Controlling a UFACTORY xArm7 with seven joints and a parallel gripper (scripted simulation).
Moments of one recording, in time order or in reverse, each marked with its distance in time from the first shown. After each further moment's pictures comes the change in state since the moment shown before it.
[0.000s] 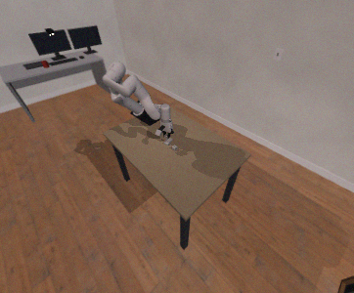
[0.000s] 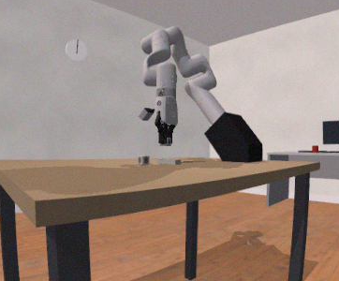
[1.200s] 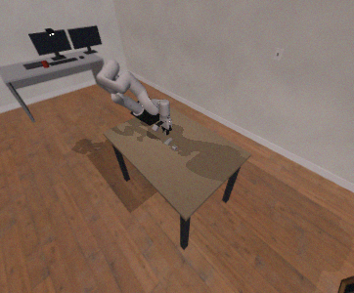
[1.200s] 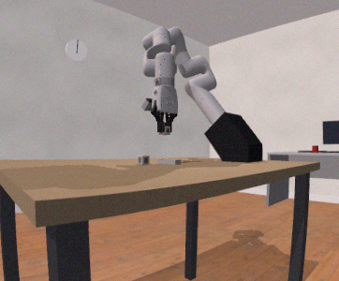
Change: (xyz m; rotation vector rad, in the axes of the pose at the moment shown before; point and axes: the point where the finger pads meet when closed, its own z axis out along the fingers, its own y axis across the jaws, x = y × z) arm 0.006 0.002 -0.042 -0.011 -0.005 0.224
